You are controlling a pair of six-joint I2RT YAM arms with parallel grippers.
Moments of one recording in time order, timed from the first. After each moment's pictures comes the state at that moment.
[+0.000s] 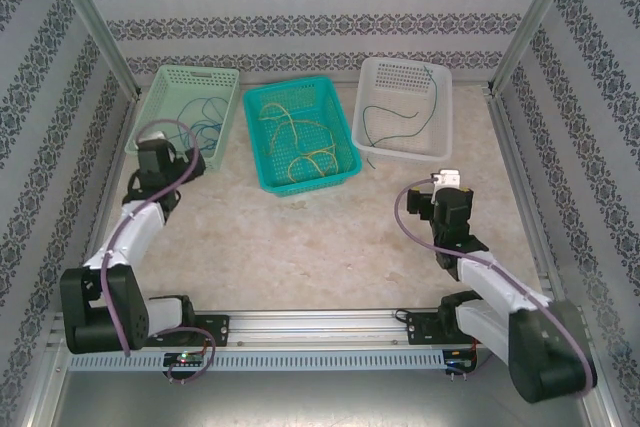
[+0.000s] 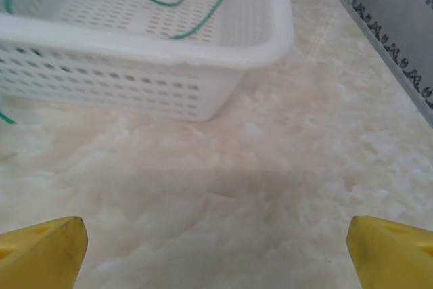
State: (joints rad) left arm 0.09 1.22 0.69 -0.09 -0.15 -0.27; right arm 0.16 1.04 0.25 0.32 0.29 0.05
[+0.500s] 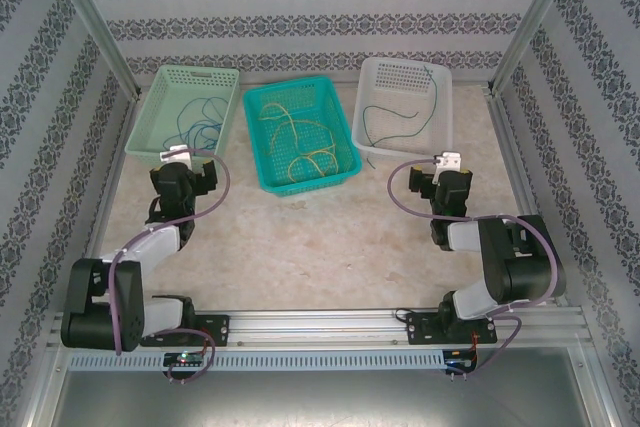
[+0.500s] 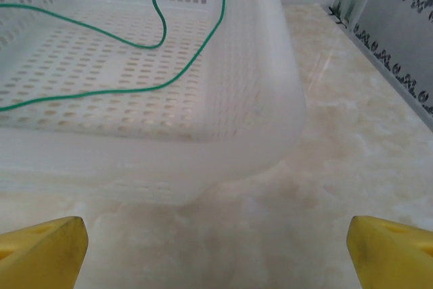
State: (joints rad) left arm 0.00 1.27 0.46 0.40 -0.26 -0.05; right arm 0.05 1.50 0.35 0.78 0.19 0.03
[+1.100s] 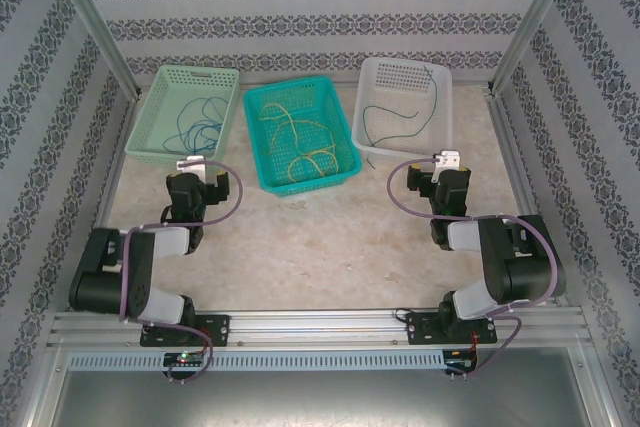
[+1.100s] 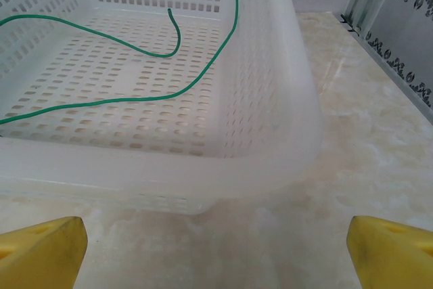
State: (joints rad) left arm -0.04 1.49 0.37 0.70 -0.20 -0.01; right arm 0.05 1.50 0.36 0.79 0.16 0.03
